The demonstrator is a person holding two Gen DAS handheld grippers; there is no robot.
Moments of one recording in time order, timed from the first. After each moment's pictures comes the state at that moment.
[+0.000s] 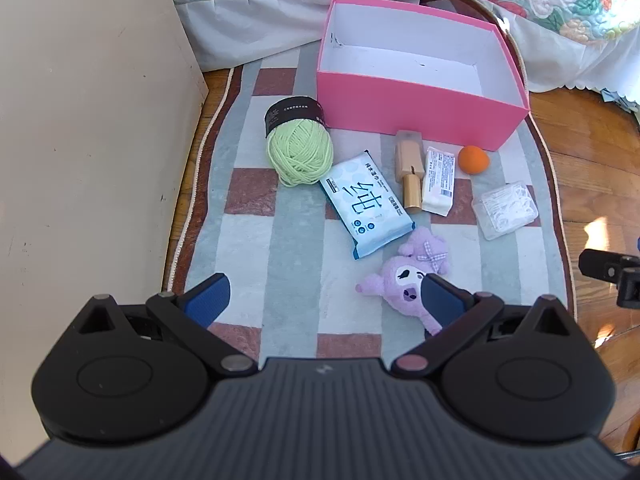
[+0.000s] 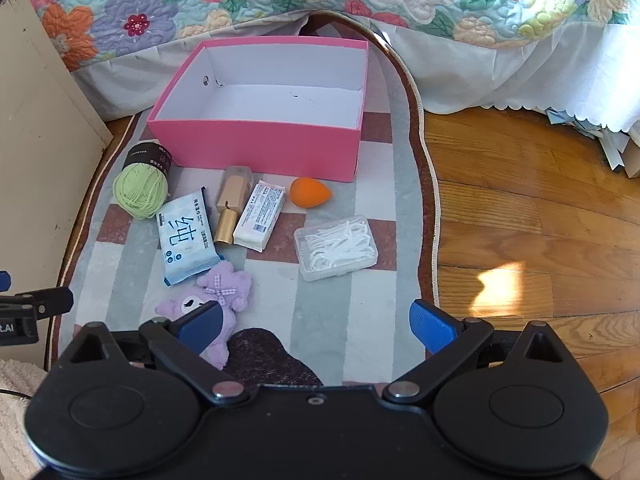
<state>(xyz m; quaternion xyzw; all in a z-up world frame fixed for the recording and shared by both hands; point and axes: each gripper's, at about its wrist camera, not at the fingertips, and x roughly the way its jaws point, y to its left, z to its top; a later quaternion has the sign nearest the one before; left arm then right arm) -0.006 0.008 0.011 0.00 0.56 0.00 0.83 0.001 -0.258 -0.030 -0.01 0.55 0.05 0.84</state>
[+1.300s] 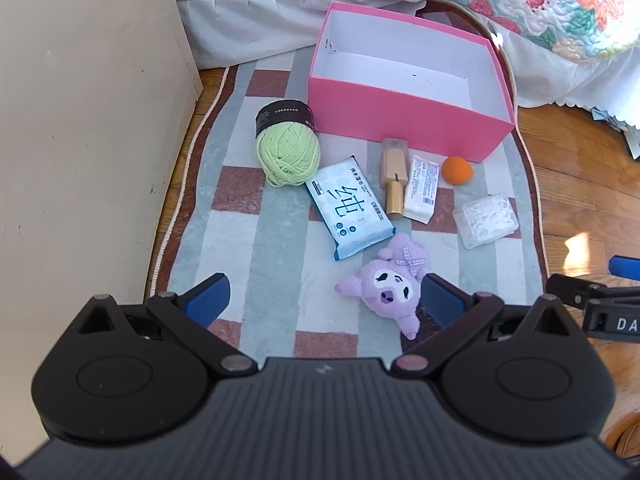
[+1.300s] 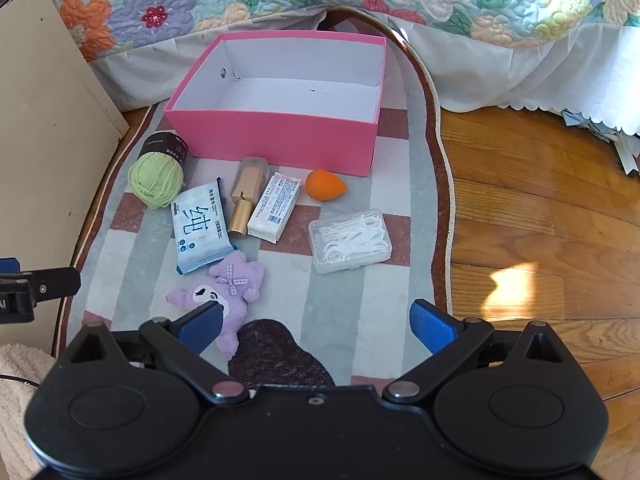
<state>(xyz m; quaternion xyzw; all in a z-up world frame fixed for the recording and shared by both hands) -0.011 0.005 0.021 -0.04 0.55 0.00 0.83 -0.004 -0.257 -0.032 -0.01 0.55 0.08 0.83</state>
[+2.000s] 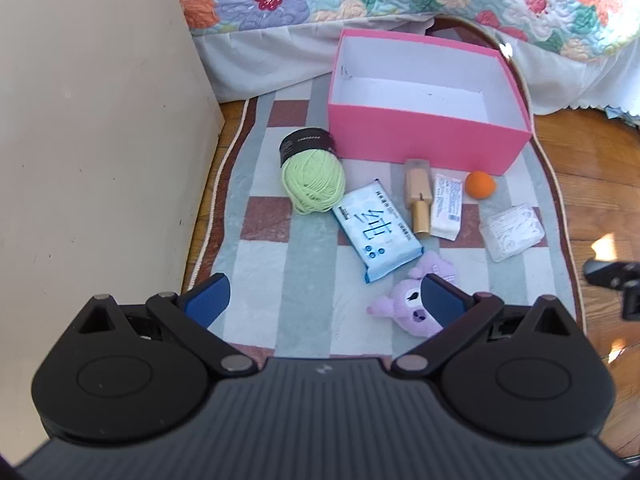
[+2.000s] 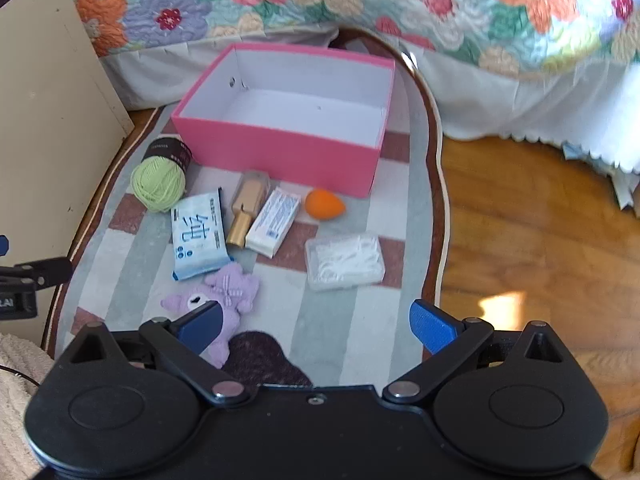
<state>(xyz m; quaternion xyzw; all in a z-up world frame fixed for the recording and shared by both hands) -0.014 0.007 0.024 0.01 0.51 0.02 0.86 0.000 -0.251 -0.016 -0.05 0.52 0.09 0.85</state>
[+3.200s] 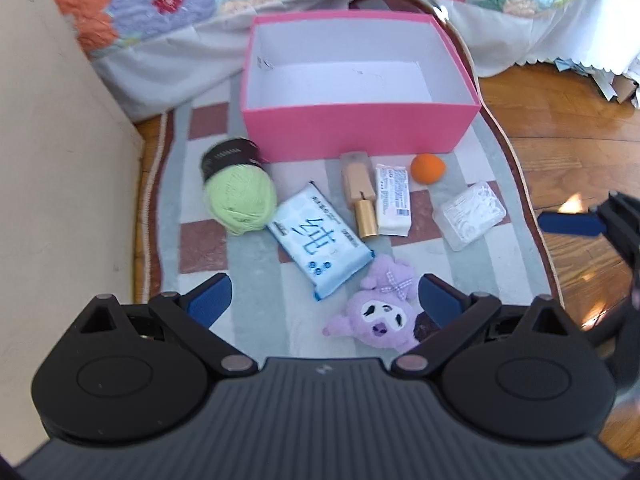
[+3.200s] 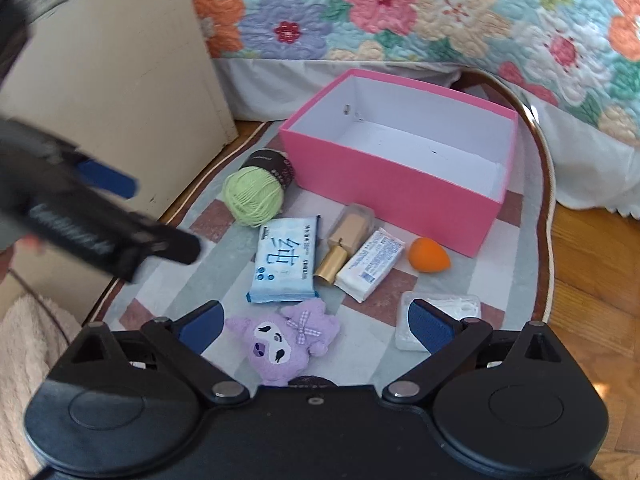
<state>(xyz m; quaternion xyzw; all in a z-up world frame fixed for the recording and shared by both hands) 0.042 -0.028 0.003 0.04 0.55 -0.09 0.83 0.002 -0.225 -0.053 -0.06 0.45 0.27 0.85</state>
